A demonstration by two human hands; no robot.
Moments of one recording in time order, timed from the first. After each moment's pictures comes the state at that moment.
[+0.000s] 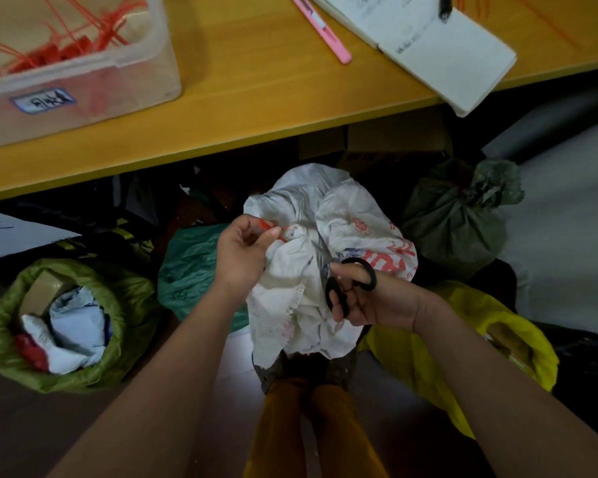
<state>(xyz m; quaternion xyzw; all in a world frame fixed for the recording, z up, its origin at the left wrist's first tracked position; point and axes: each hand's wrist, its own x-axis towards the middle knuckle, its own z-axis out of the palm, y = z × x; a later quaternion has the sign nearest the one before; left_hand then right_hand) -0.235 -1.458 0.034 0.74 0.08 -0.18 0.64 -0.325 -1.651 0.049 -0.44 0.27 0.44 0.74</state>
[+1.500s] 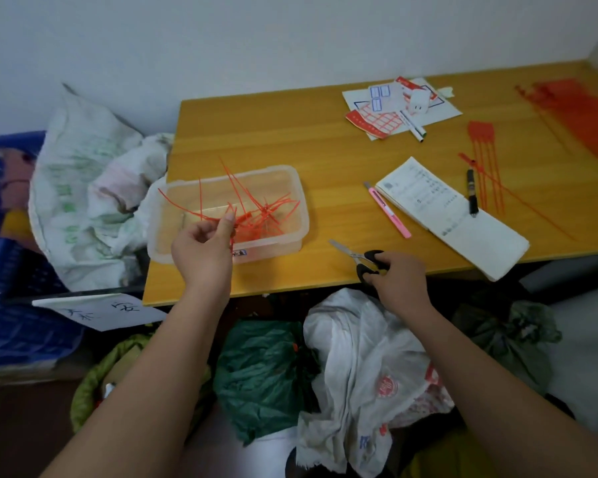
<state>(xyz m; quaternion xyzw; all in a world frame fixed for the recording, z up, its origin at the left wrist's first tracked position) -0.097 -1.354 0.234 0.71 0.24 0.11 0.65 -0.159 -1.599 0.169 -0.90 0.21 0.00 0.38</state>
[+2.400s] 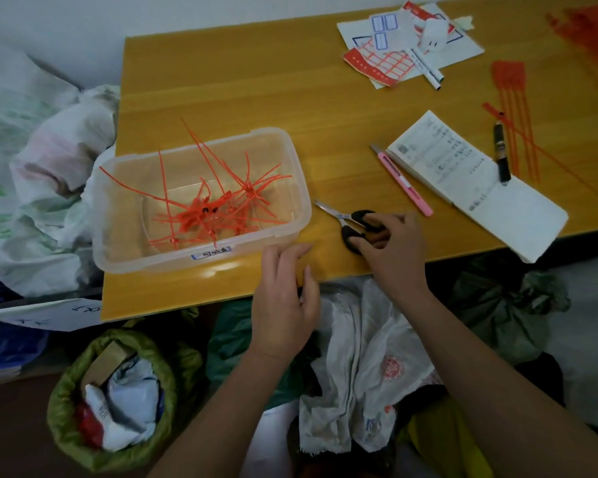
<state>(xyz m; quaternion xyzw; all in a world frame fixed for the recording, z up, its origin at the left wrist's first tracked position) -0.135 -1.404 0.147 0.88 -0.18 0.10 0.42 -0.117 -1.582 0.127 -0.88 0.21 -0.11 0.41</state>
